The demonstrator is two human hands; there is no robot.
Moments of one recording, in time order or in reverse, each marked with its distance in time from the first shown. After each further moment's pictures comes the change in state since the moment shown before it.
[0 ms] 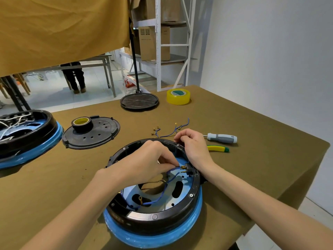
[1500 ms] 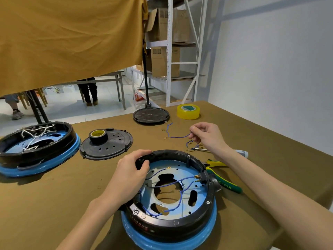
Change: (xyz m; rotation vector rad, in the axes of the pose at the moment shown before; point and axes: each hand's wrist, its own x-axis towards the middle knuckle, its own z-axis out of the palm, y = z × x) left_hand -0.043 -0.054 -0.006 -0.130 0.586 -0.279; right_hand 0.075 -0.016 -0.022 0.043 -0.135 -0.151
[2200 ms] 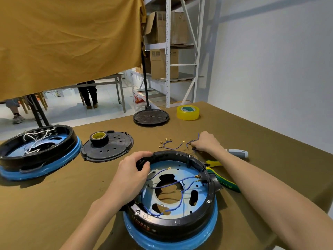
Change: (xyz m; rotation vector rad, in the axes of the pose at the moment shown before) left_hand 0.000 0.000 0.002 -0.002 -0.010 0.000; right_hand 0.049 0.046 0.001 -0.945 -0.041 0.382
